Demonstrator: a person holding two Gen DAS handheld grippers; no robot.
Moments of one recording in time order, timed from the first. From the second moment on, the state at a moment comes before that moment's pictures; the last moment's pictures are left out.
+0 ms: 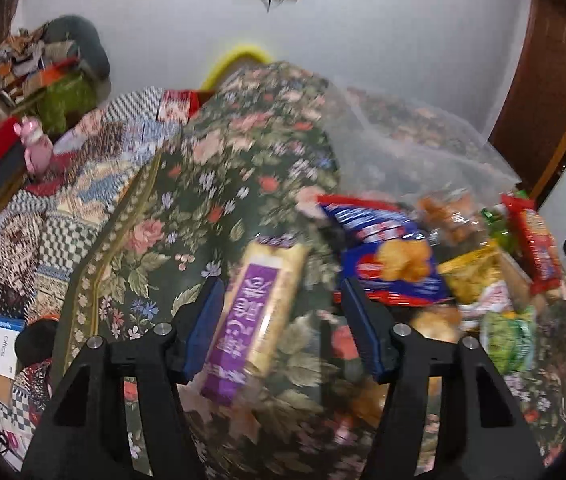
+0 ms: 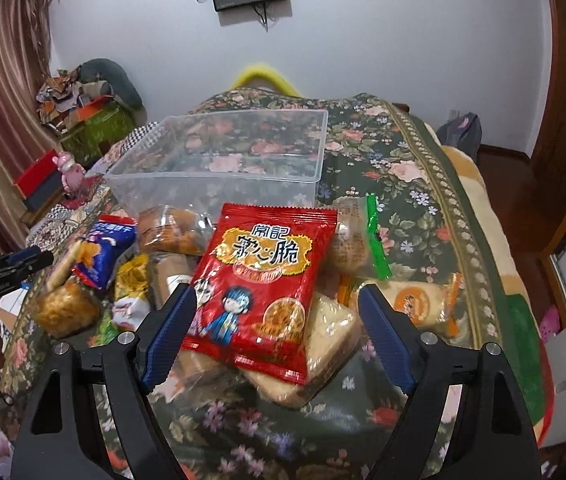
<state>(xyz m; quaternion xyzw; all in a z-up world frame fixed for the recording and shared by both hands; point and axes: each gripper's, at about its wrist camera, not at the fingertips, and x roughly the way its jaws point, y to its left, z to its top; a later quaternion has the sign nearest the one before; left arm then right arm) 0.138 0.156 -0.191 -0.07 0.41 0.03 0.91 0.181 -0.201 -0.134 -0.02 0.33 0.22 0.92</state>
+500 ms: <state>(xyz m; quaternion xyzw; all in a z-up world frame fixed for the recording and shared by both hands) 0.159 0.172 -0.227 -0.06 0.43 0.00 0.90 0.214 -0.172 -0.153 -0.01 0.38 0.24 0.90</state>
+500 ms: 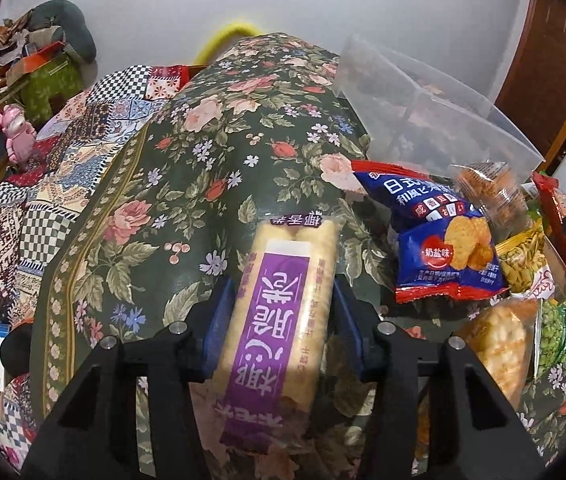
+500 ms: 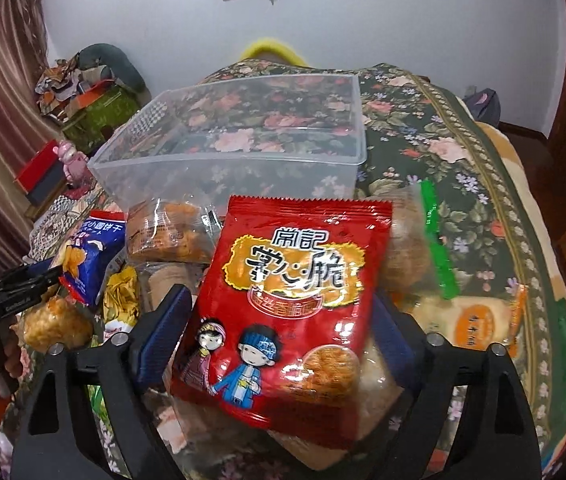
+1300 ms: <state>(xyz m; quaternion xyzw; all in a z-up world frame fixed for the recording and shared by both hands) 0.148 0.146 -0.149 -0.05 0.36 0.00 0.93 0.208 -0.177 -0.123 -0.01 0.34 0.23 0.91</state>
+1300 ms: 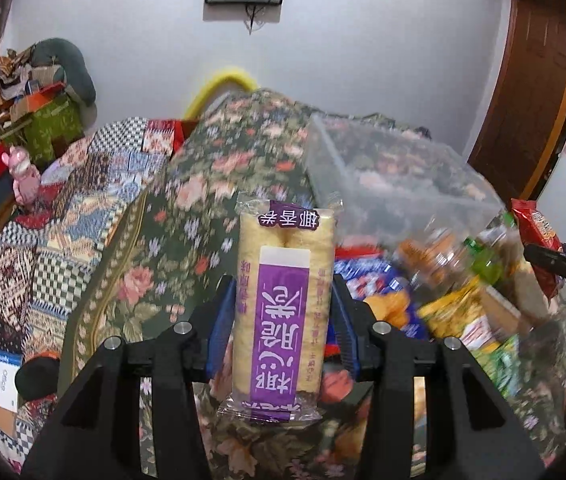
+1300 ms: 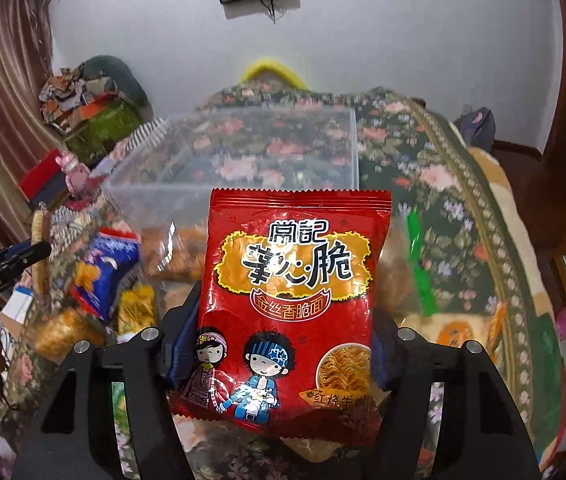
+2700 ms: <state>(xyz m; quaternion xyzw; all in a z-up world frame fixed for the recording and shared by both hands) 0.329 0.060 -0.119 -0.02 0.39 -0.05 0.92 0.321 -0.117 -0.100 -0.07 0.34 0.23 0.91</state>
